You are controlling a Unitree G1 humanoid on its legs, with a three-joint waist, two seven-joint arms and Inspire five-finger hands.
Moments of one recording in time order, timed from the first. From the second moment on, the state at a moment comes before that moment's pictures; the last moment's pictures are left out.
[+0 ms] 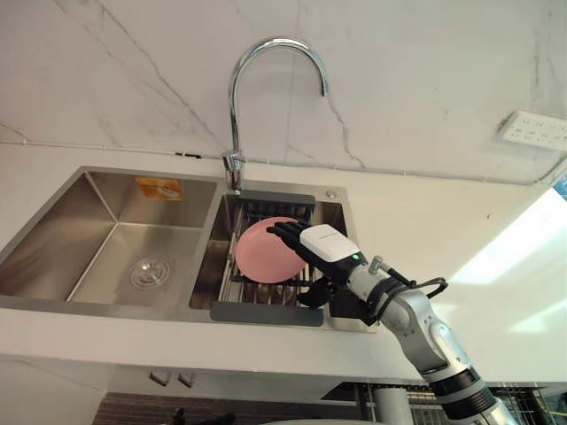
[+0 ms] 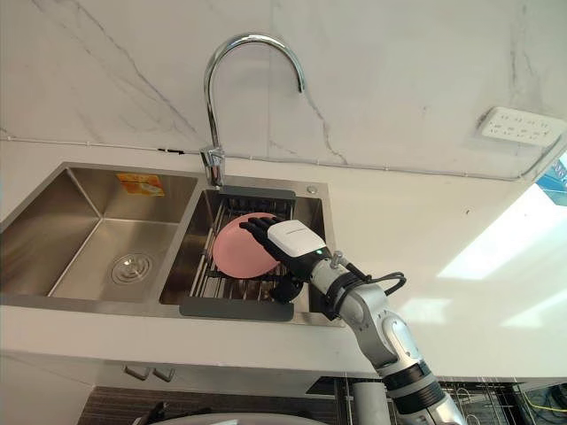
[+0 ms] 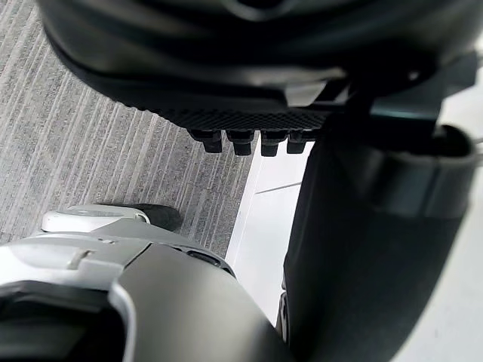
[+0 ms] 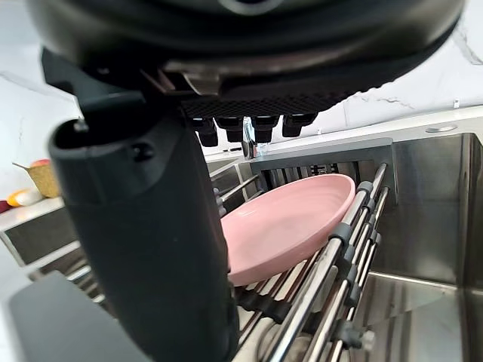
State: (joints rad) left arm 0.21 0.11 0.29 1.06 0.03 -0.07 0.03; right arm -0.14 -0.35 0.32 -0.12 -0.86 -0.19 0.34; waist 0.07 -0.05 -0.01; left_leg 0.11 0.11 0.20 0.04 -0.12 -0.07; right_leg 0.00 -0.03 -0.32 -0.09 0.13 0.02
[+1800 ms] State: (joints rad) left arm 0.21 0.10 0.26 0.98 0.03 -0.02 0.02; right arm -0.26 -0.23 0.48 0.30 -1.25 -0.01 -0.15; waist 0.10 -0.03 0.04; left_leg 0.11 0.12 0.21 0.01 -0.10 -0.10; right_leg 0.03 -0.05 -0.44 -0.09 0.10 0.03
